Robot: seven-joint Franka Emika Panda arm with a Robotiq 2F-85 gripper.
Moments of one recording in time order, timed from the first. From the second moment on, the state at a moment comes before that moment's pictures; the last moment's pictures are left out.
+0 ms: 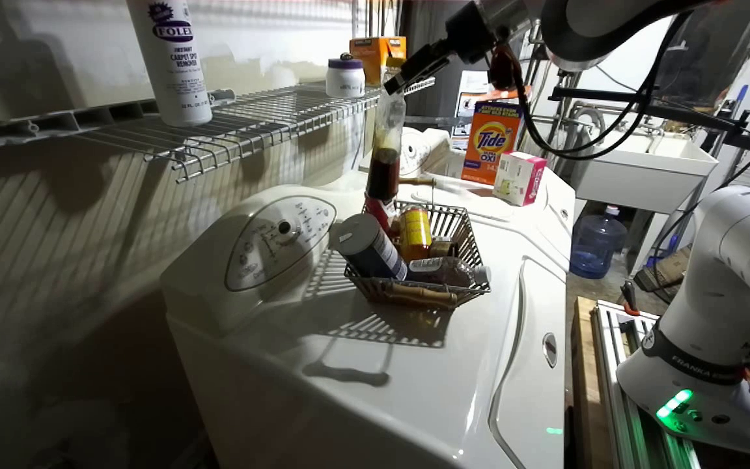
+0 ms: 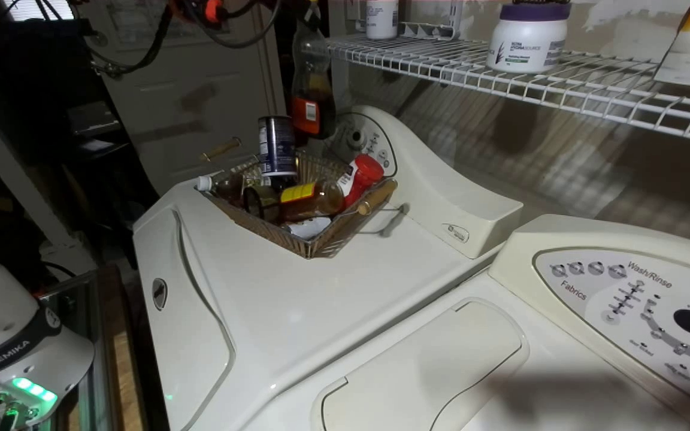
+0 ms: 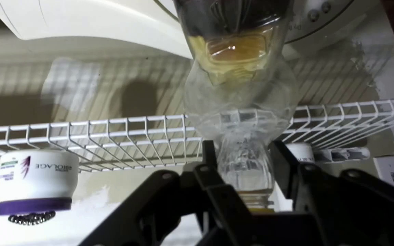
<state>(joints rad) 0.12 -0.48 -0.11 -2.43 0.12 2.90 -0.12</state>
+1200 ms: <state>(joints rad) 0.19 -0.15 -0.09 -1.89 0.10 2.88 -0.14</state>
